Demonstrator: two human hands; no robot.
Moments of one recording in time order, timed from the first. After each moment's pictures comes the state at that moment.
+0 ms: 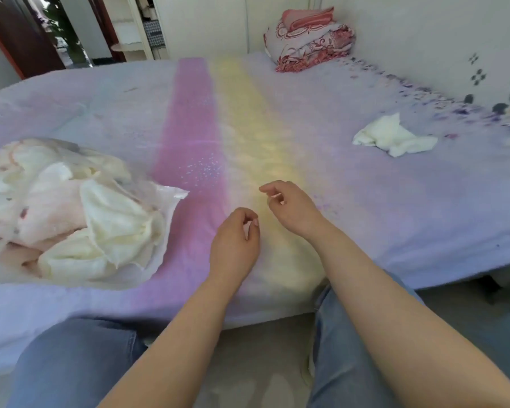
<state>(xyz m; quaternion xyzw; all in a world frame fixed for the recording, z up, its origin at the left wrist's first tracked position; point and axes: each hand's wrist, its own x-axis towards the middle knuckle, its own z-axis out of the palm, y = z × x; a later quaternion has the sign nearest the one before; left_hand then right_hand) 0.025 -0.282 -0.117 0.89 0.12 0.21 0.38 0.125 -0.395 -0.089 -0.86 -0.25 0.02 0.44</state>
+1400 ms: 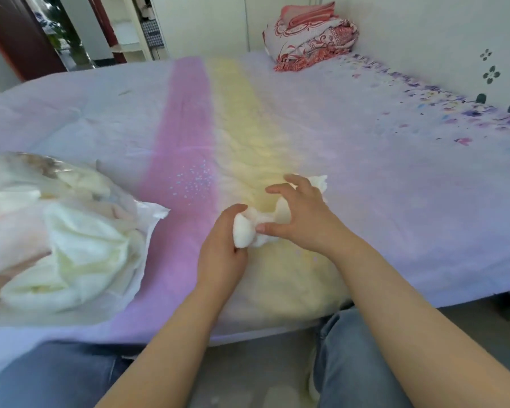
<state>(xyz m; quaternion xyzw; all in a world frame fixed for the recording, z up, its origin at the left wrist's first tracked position) 0.055 -0.288 -0.113 0.89 0.10 0.23 0.39 0.142 -0.442 -0.067 -0.90 -0.27 0.06 0.35</state>
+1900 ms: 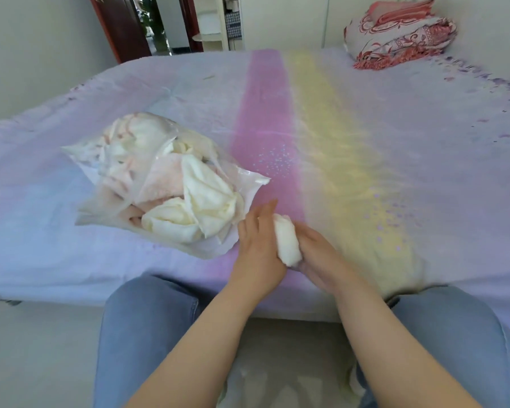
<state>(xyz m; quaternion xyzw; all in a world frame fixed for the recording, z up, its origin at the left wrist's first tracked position) -0.045 -0.236 -0.110 0.91 0.13 0.22 0.32 0.035 -0.340 -0.114 -0.60 -0.19 0.37 0.69</state>
